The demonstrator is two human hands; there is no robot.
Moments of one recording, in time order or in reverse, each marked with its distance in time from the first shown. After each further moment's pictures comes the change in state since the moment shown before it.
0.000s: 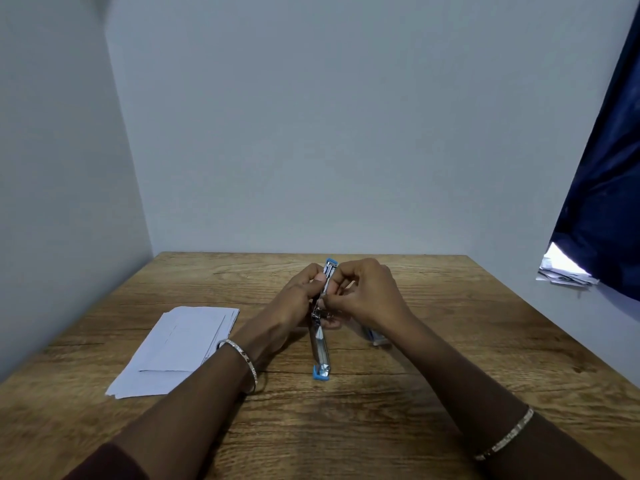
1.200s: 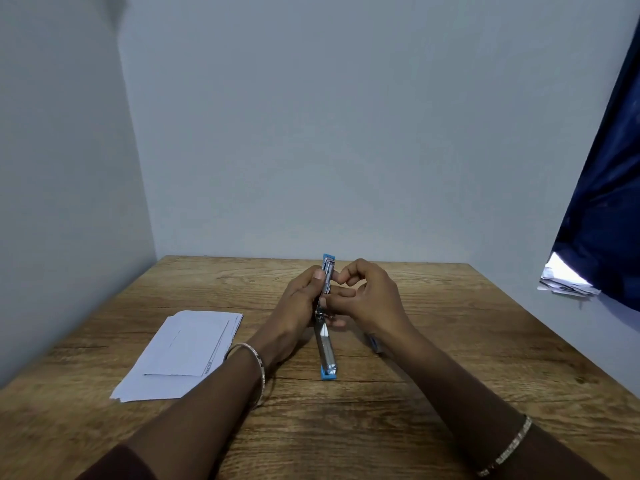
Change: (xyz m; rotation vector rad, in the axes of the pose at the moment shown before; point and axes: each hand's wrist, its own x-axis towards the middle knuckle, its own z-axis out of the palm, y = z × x) left_hand 0.001 -0.005 -0.001 -0.108 0.043 0.111; right_hand 0.000 0.012 0.017 0.382 0.146 0.123
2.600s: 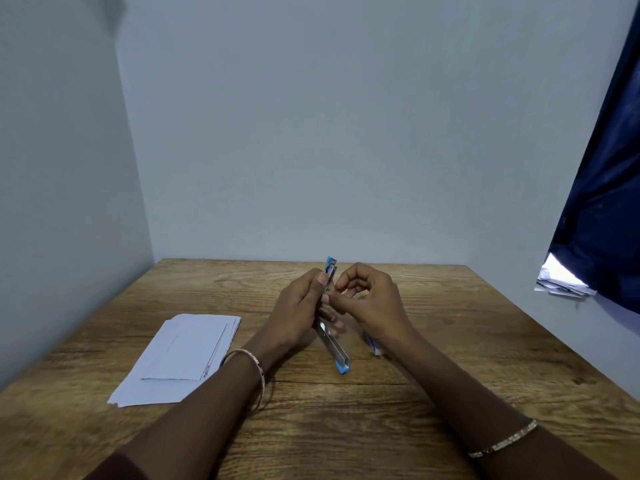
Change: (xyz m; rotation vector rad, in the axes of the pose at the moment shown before) left_hand -0.003 -0.003 -0.007 0.299 -0.033 0.177; right_hand 0.007 0.013 -0.007 0.085 -0.053 -0.100
